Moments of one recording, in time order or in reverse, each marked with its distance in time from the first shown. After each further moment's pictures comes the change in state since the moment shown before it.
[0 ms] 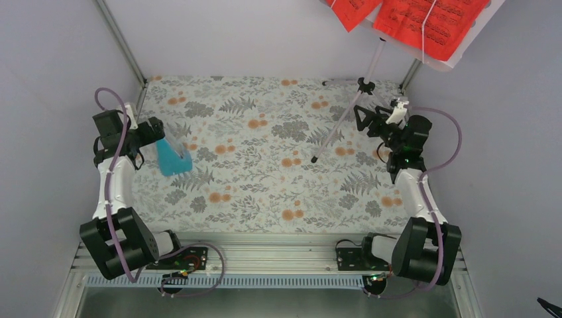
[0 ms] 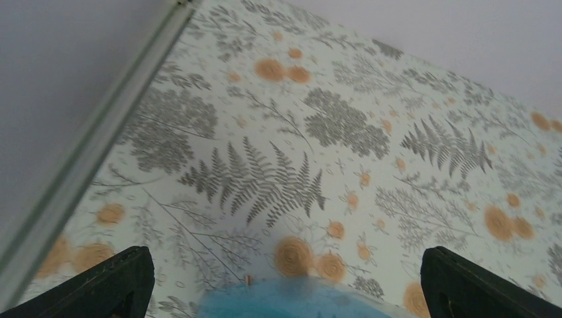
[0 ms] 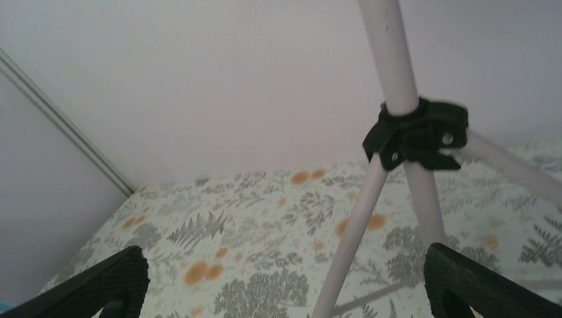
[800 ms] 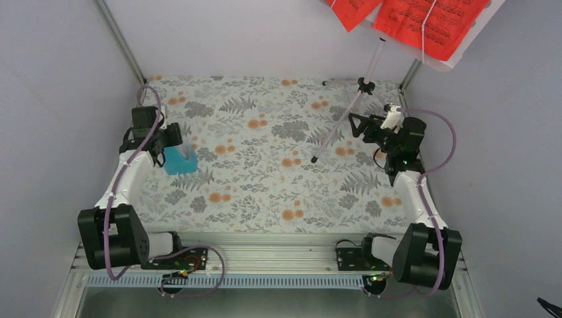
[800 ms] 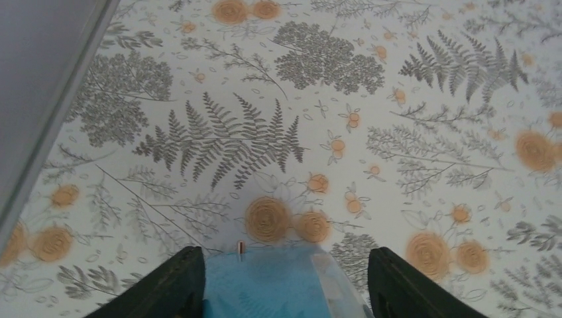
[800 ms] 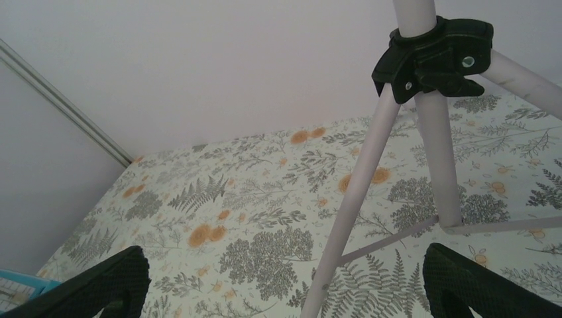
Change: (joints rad) left arm -0.268 0.062 0.005 -0.069 -0.240 0.033; right arm 0.039 -0.030 -0.016 -0.161 0.022 -0.037
